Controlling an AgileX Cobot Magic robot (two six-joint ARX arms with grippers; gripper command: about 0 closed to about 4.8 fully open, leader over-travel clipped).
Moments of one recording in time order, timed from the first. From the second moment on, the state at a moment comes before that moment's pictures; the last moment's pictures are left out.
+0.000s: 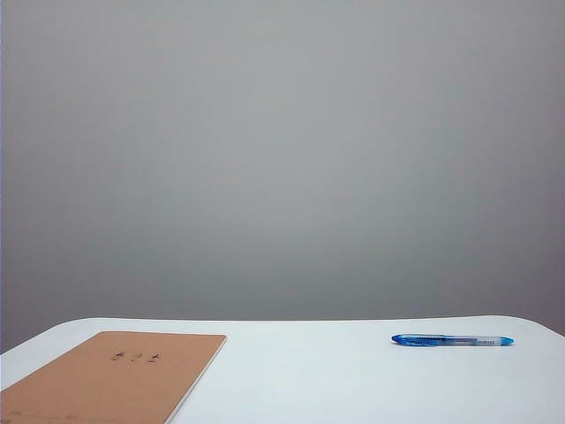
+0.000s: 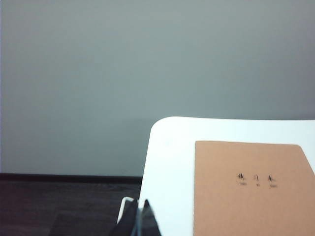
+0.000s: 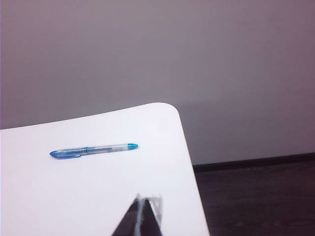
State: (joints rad) left arm -0.21 0.00 0.00 -0.12 -0.29 0.08; right arm 0.04 0.00 0.01 -0.17 0.11 0.12
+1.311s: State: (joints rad) left arm 0.11 0.68 0.70 -0.11 0.38 -0.10; right arm 0.04 0.34 0.39 0.10 0.14 0.29
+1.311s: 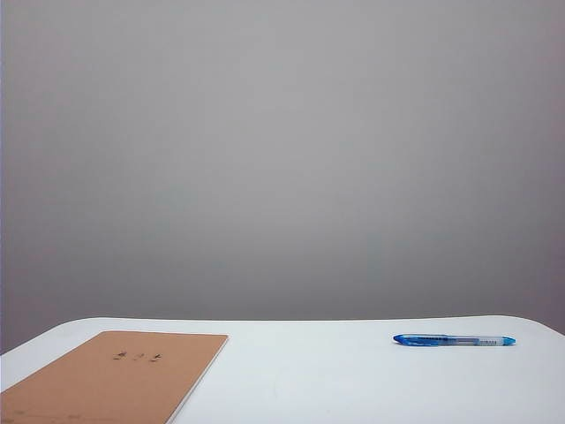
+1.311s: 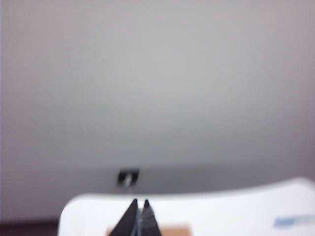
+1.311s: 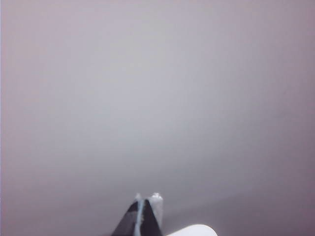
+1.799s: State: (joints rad) left arm 0.01 0.96 0.97 -0.41 0.22 0.18; right arm -0.08 1.28 1.16 -0.05 -0.39 0.05
